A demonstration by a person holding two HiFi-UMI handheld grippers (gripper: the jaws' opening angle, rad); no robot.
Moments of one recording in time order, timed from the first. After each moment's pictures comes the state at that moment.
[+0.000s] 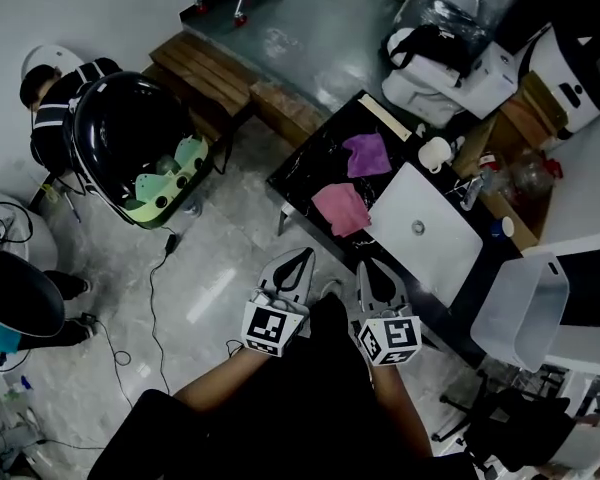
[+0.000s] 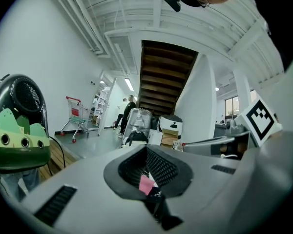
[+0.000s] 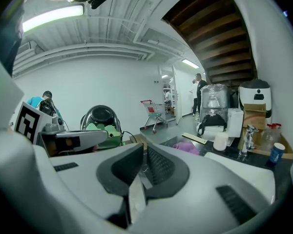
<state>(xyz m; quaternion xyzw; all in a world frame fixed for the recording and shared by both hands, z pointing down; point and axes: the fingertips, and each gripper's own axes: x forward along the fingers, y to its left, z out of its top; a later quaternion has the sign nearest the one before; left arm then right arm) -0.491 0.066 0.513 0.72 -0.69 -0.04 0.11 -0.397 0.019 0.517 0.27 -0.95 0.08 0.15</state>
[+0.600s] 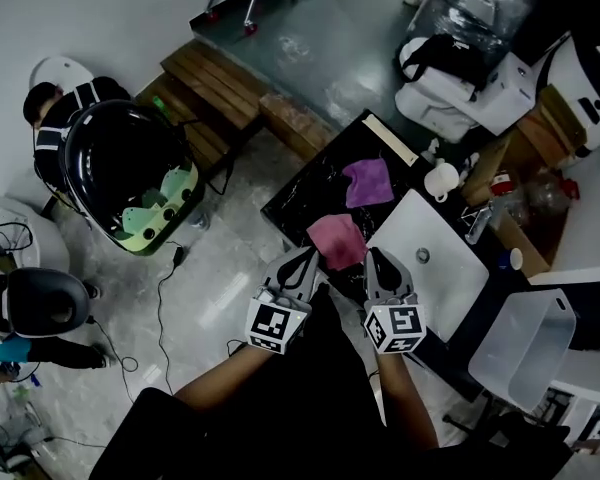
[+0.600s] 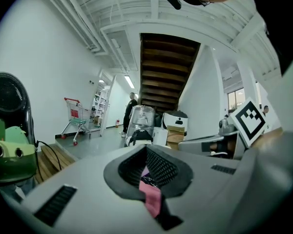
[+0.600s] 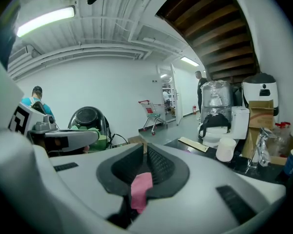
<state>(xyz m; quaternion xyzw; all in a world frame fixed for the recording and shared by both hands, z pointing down) -0.514 -0.034 0.531 0.71 -0.70 -0.01 0.10 -0.427 -0.103 0.542 0.26 -0.95 0.09 0.15</state>
